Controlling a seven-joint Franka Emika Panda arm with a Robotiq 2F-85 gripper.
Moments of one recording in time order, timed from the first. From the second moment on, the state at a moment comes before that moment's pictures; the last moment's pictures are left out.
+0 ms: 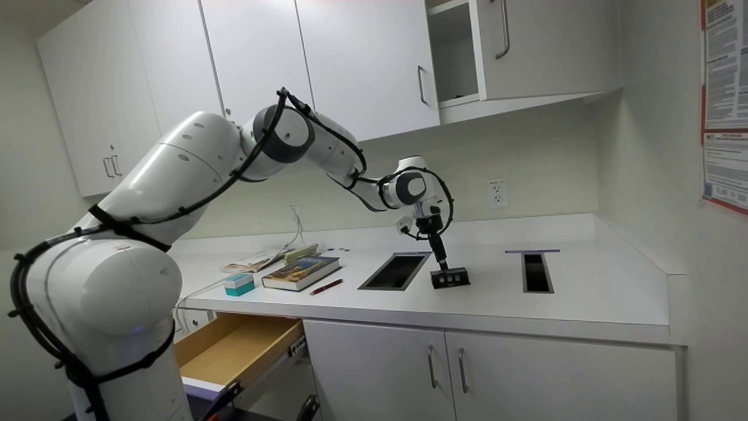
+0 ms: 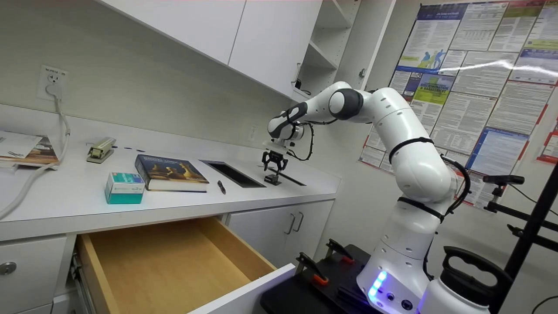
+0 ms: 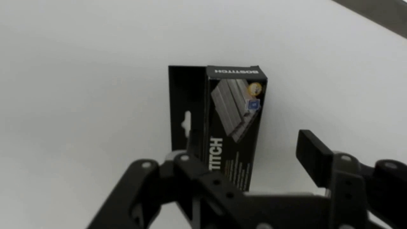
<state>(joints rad) -0.15 0.81 -0.28 -1.38 0.10 2.30 0.80</state>
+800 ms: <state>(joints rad) -0.06 0.66 -0.17 -1.44 0.05 2.14 0.65</state>
